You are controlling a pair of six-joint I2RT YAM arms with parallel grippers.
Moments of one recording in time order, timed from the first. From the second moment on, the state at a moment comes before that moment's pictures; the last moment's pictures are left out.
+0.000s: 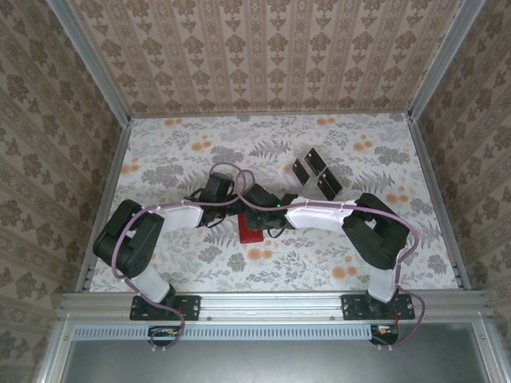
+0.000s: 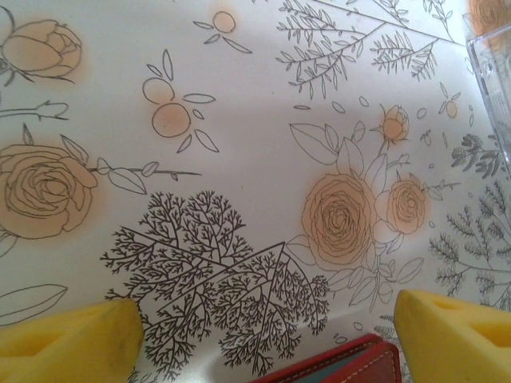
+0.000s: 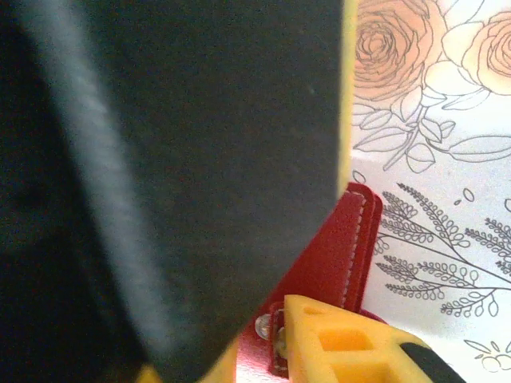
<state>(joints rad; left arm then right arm) -0.59 1.65 0.73 0.05 0.12 -0.69 0.88 1.86 1.18 -0.35 0.06 0.66</state>
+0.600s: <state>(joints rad) -0.48 1.54 0.71 -0.05 0.13 -0.67 0.85 1.84 1.55 -0.85 0.04 0.62</state>
